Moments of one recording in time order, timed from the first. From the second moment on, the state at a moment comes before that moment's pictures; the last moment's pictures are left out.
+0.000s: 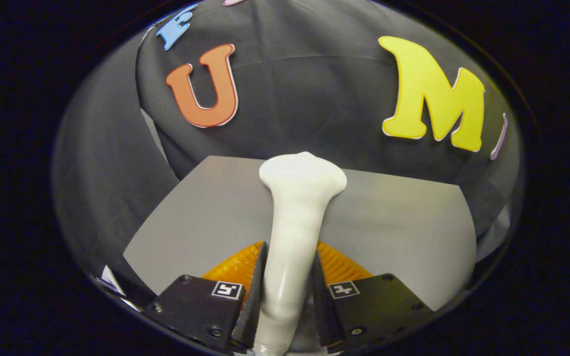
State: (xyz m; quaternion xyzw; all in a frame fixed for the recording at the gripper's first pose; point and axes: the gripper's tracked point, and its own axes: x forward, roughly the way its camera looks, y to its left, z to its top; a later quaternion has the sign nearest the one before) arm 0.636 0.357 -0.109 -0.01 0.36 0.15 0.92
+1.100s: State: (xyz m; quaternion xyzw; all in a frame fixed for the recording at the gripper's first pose) arm 0.400 0.261 0.075 0.12 0.13 0.25 0.95
